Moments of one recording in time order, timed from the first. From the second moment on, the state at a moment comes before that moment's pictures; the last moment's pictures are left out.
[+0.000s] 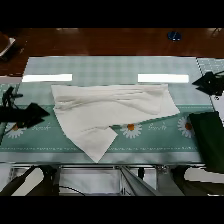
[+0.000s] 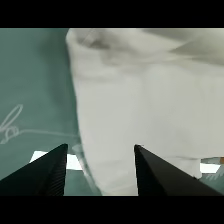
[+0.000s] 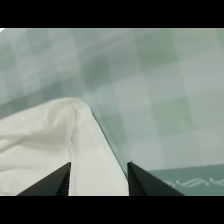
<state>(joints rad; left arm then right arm) 0.50 -1.02 0.67 0.98 -1.25 -1.36 -0.57 -1.47 1.24 -0.91 1.19 1.25</state>
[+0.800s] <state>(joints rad) 0.27 -0.89 0.19 0.67 -0.92 -1.34 -0.59 -1.34 0.89 -0.81 1.06 1.19</state>
